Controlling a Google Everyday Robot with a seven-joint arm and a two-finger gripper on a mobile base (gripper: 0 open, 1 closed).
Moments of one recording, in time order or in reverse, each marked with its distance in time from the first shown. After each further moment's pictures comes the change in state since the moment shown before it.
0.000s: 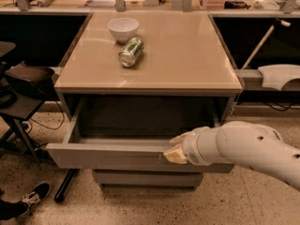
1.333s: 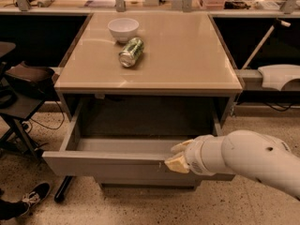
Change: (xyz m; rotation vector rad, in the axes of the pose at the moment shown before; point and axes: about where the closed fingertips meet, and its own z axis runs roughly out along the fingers) arm 0.014 0.019 -0.013 -0.014 0.002 0.017
